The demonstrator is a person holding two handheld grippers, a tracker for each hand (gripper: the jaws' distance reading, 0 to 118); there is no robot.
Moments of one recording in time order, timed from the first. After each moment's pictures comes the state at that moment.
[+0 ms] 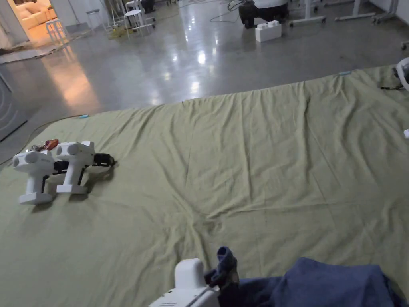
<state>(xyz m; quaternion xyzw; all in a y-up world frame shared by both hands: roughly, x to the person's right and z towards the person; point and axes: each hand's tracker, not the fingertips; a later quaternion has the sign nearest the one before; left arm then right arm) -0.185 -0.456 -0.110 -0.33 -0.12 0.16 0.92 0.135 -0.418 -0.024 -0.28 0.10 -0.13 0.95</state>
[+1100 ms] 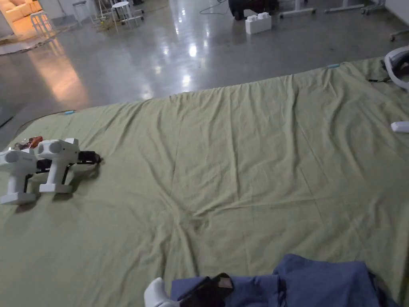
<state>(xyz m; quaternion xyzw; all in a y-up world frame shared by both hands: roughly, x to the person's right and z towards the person) -0.326 -0.460 -0.110 -0.33 -0.13 0.45 0.82 0.155 -0.450 -0.026 -0.33 0.07 -0.17 0.93</state>
